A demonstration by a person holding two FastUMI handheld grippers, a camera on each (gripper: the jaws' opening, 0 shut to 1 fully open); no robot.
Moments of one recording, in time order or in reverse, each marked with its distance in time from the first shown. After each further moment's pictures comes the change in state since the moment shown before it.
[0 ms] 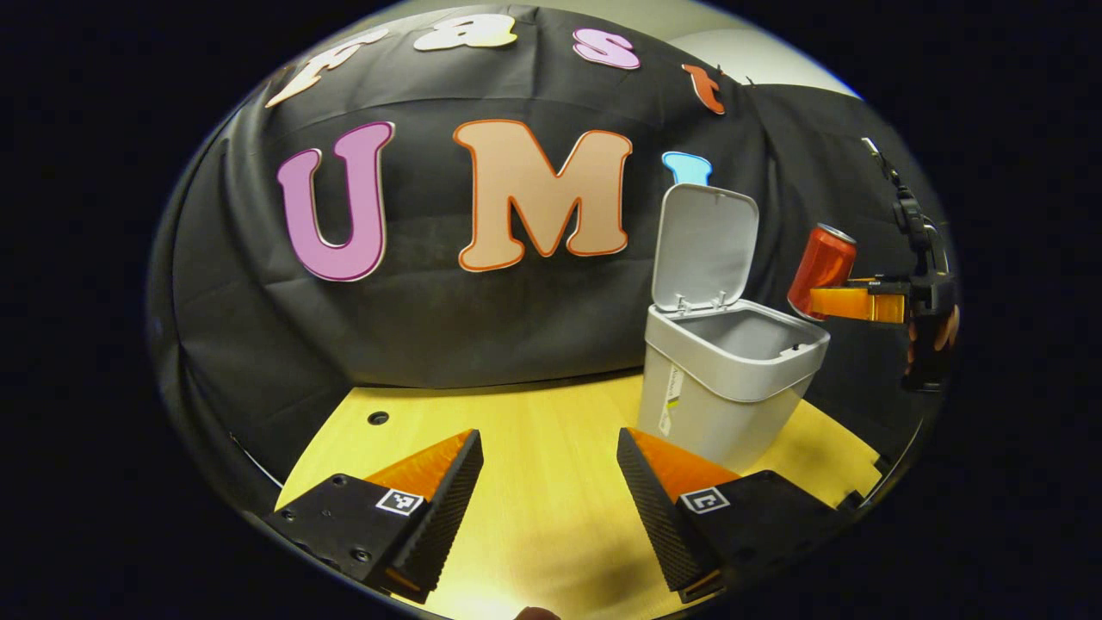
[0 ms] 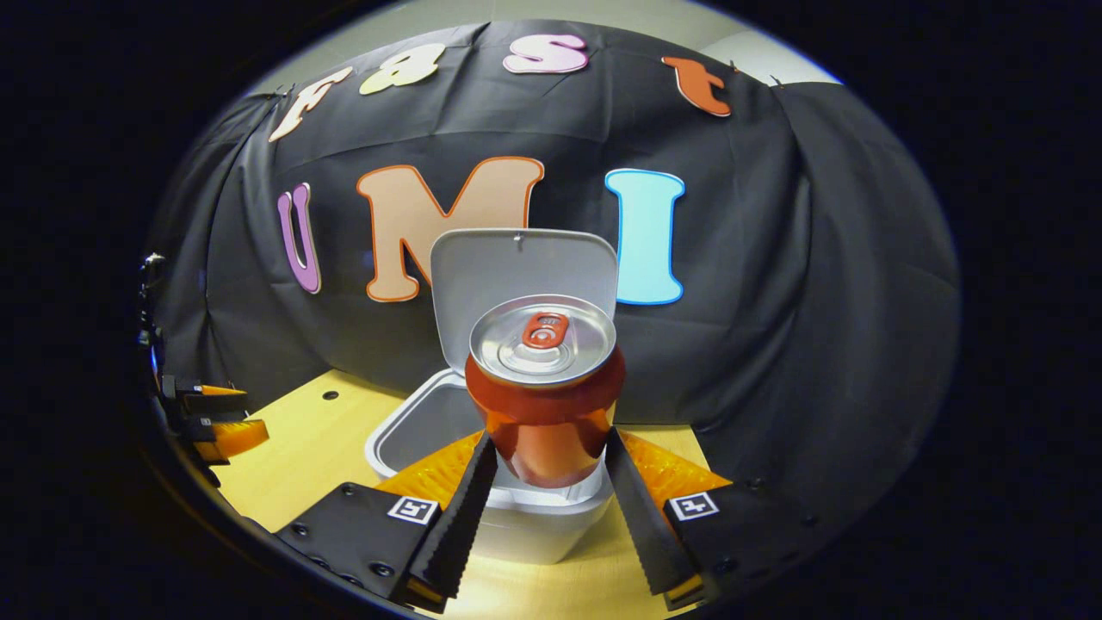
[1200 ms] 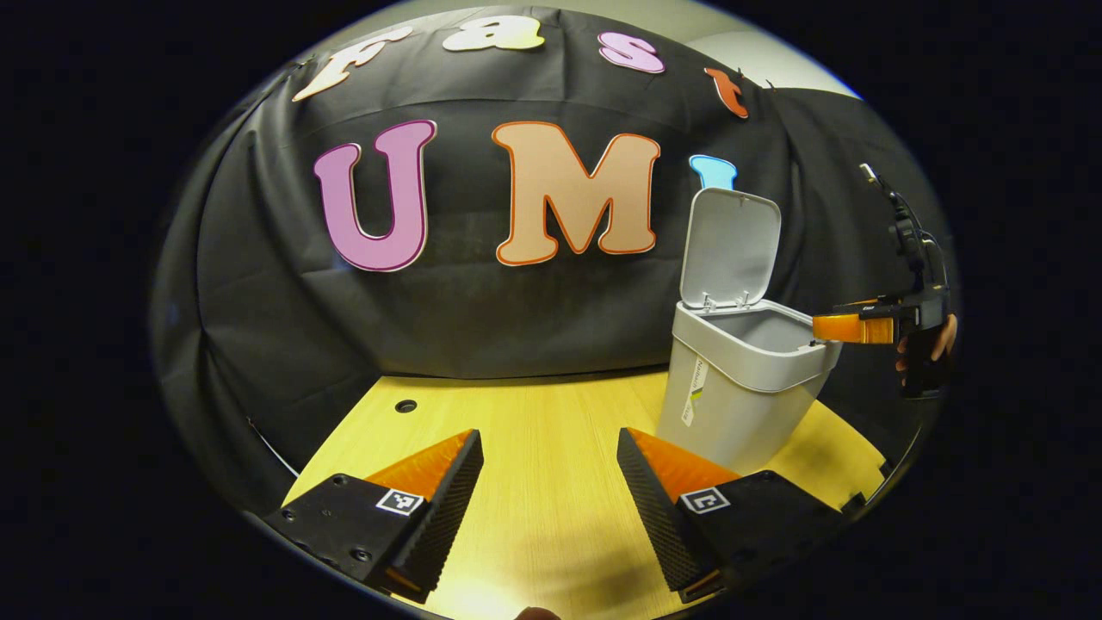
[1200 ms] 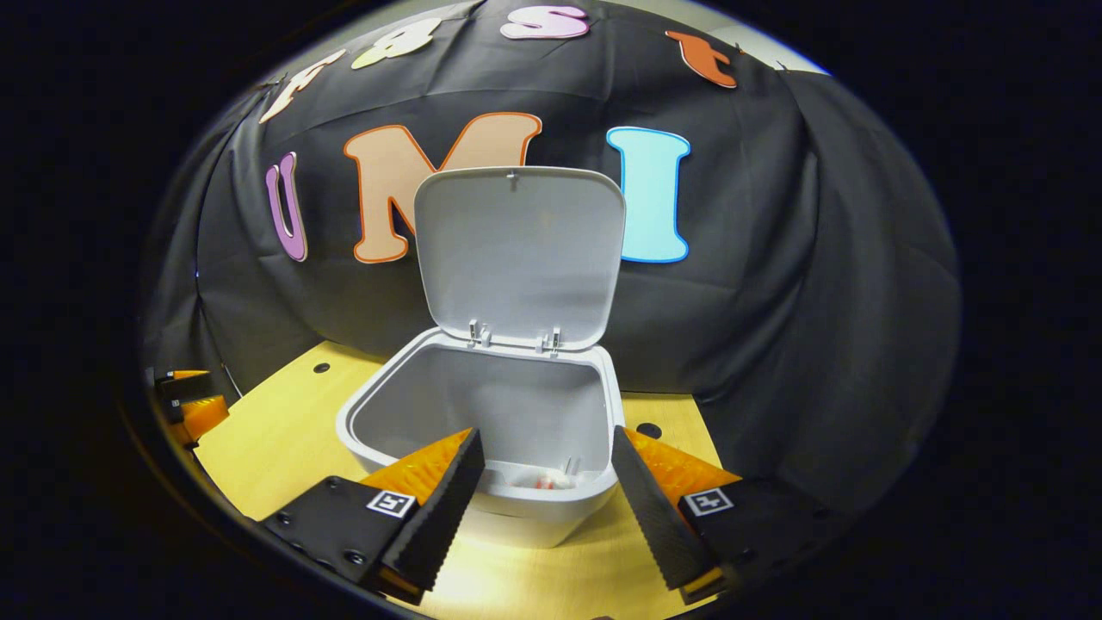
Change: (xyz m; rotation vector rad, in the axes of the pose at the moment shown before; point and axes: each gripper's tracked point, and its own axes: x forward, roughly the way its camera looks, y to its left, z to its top) left arm -0.022 0.022 -0.007 -0.027 0.001 0.067; right arm 0.013 -0.004 -0.026 -0.001 0.090 -0.024
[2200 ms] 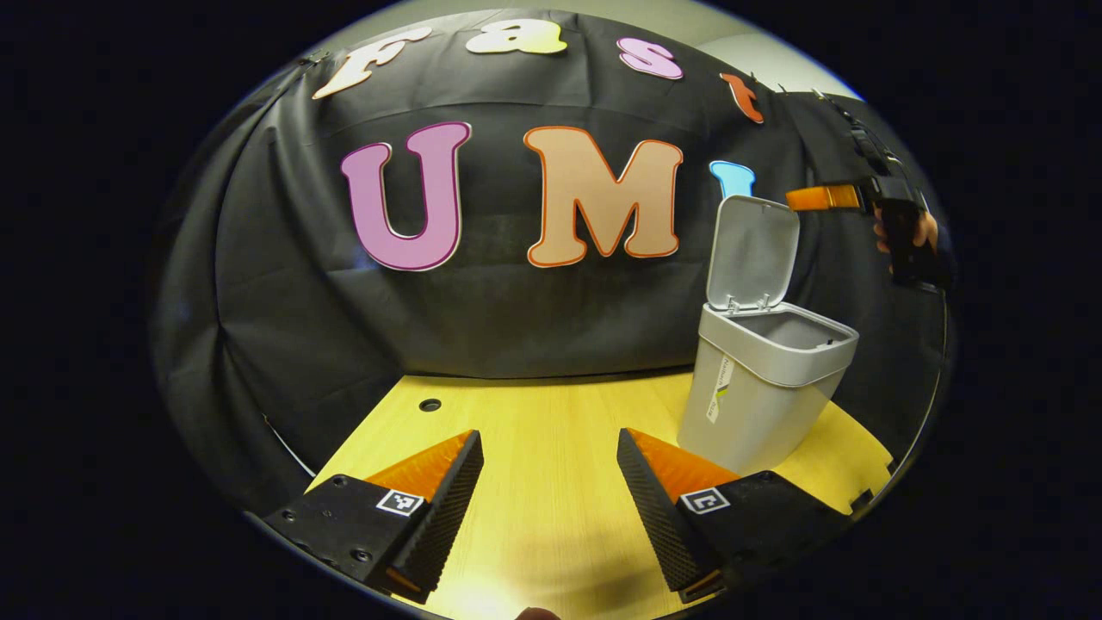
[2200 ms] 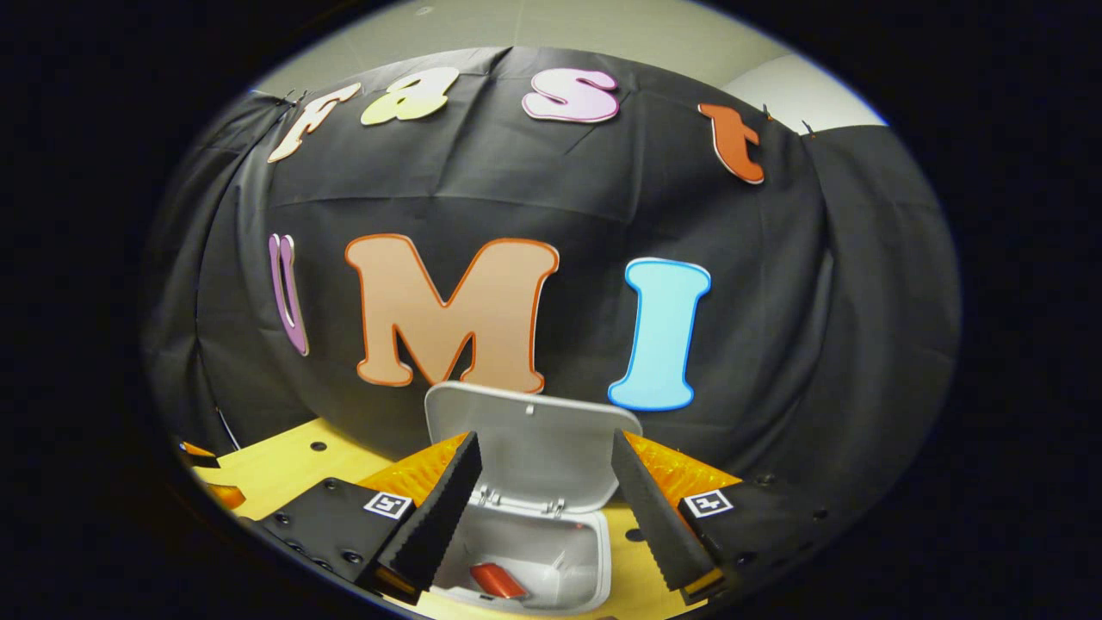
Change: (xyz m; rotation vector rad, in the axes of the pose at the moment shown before) left arm -0.013 0.039 -0.003 -0.010 -0.009 0.061; right arm 0.013 0.024 0.203 -0.053 -0.331 -0.004
